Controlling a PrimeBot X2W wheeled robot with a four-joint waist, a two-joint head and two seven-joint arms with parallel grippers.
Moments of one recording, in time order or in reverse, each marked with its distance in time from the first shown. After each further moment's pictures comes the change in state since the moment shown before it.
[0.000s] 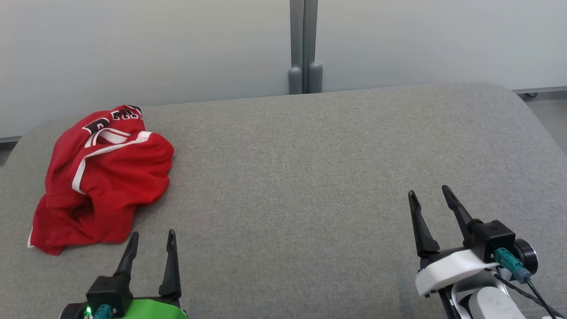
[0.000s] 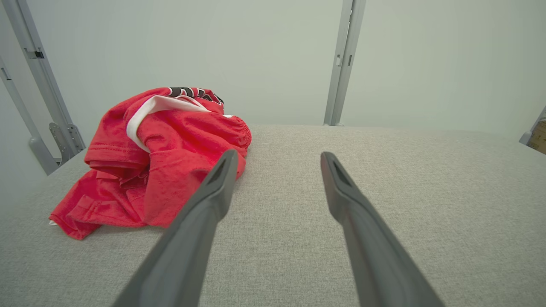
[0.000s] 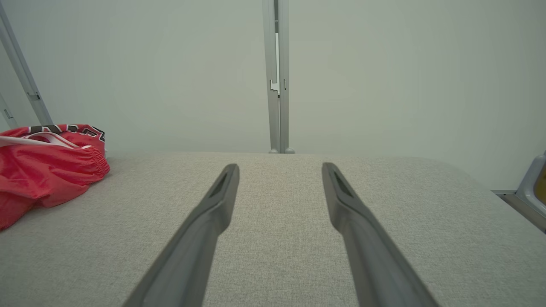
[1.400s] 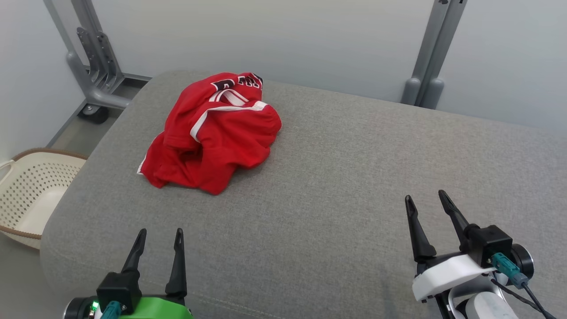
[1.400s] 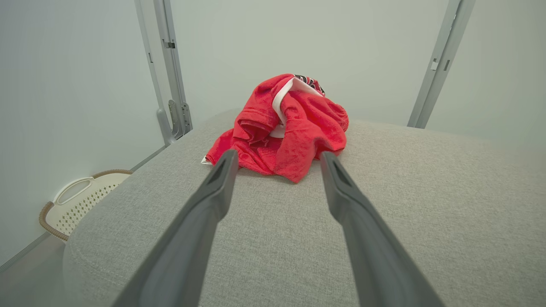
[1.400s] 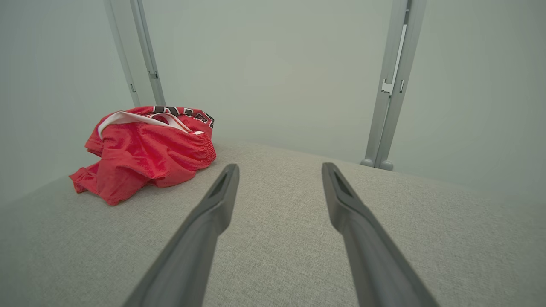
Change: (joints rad) left arm -0.017 0.000 -0.021 0.017 0.043 -0.009 0.000; right arm 0.019 0.014 -0.001 -0.009 -0.001 0.004 0.000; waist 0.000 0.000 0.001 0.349
